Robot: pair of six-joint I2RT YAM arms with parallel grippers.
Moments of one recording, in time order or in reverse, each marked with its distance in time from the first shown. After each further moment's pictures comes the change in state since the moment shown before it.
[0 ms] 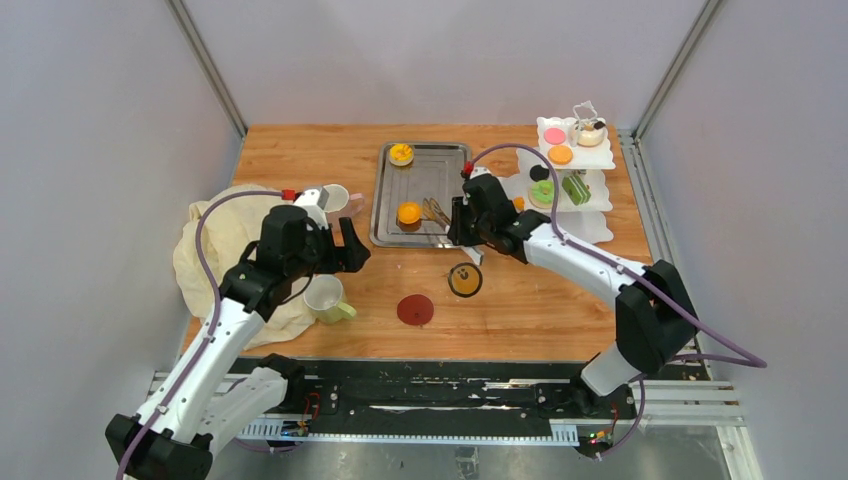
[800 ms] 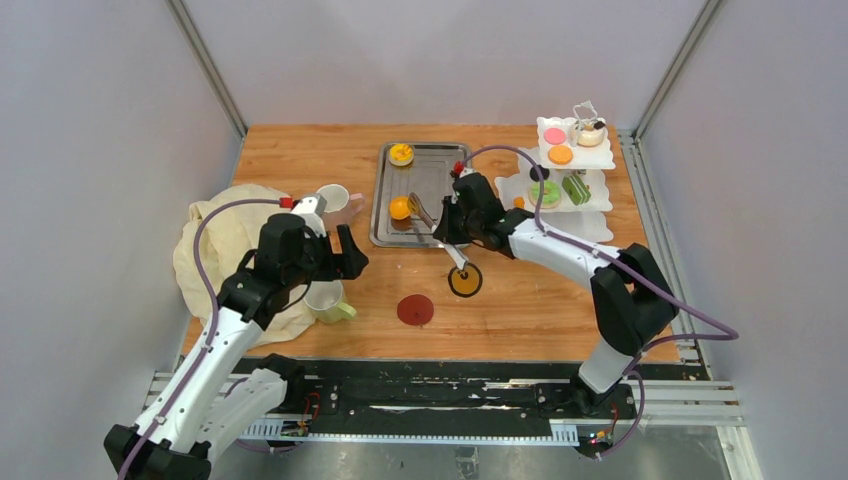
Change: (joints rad) left arm 0.000 -0.052 -0.050 -0.012 0.001 -0.007; right arm 0.000 0.140 0.043 0.108 -0.097 0.077
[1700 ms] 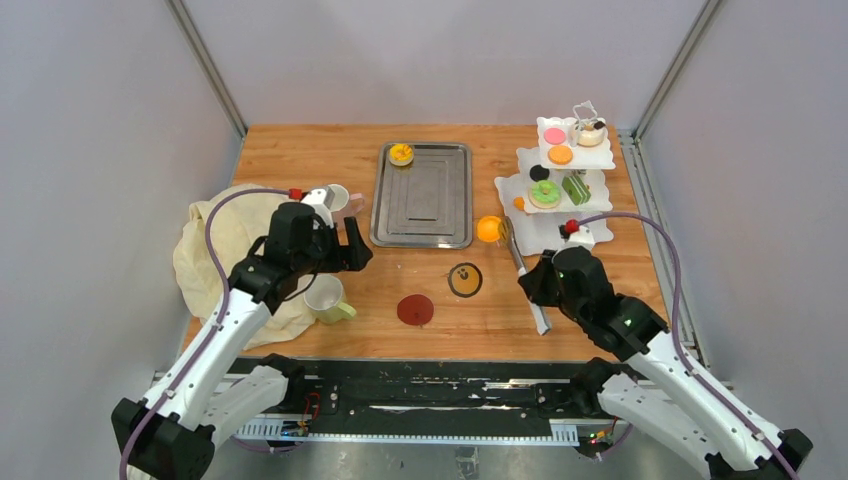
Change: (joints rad) left arm 0.000 0.108 0.035 0.025 -0.010 0.018; right arm -0.001 -0.990 -0.473 -0.411 0.273 0.104
